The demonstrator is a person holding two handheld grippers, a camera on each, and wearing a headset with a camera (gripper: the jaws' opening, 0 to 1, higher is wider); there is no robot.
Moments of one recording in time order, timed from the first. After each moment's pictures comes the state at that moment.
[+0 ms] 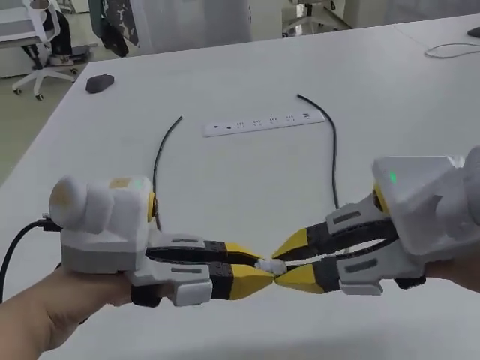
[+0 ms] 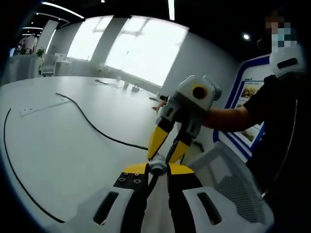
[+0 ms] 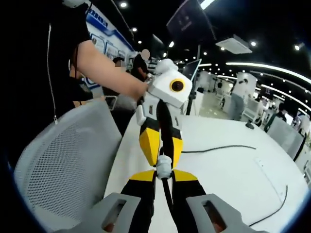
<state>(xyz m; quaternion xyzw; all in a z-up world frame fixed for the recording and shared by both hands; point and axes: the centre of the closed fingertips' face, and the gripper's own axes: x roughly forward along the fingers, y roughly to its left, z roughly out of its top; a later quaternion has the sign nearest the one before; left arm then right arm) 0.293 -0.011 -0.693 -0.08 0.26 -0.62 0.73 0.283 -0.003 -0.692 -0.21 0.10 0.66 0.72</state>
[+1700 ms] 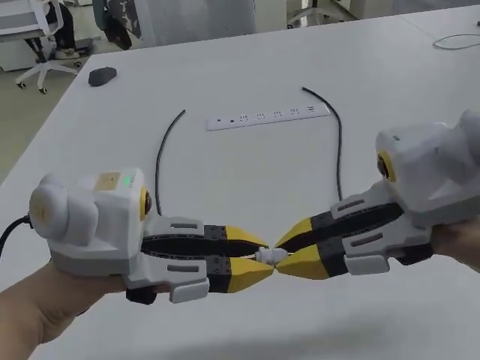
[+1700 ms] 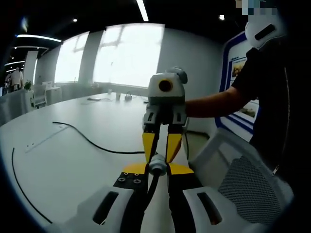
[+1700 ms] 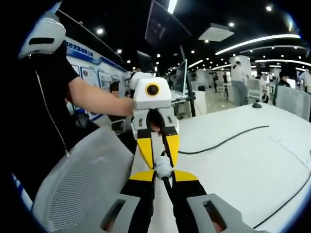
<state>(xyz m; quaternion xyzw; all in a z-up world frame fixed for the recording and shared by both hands) 0.291 -0.010 -0.683 0.02 0.17 -0.66 0.74 0.283 -0.001 -0.685 -0.07 0.17 0.69 0.70</state>
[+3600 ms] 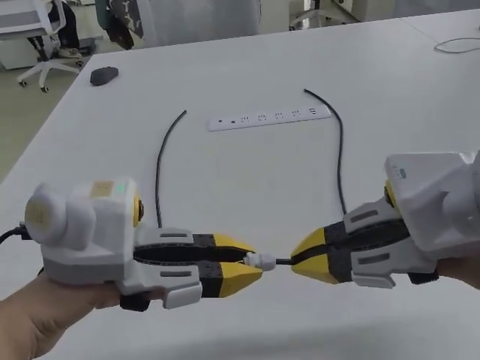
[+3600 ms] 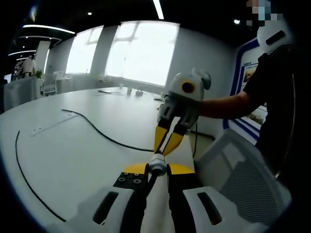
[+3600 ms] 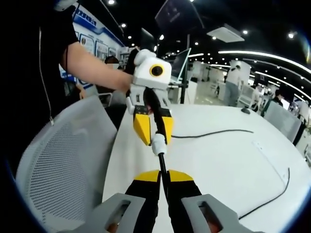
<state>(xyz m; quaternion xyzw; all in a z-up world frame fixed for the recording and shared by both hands) 0.298 0.004 -0.697 0.00 0.20 -0.61 0.76 0.297 -0.025 -0.712 -0.19 0.17 0.63 0.73</state>
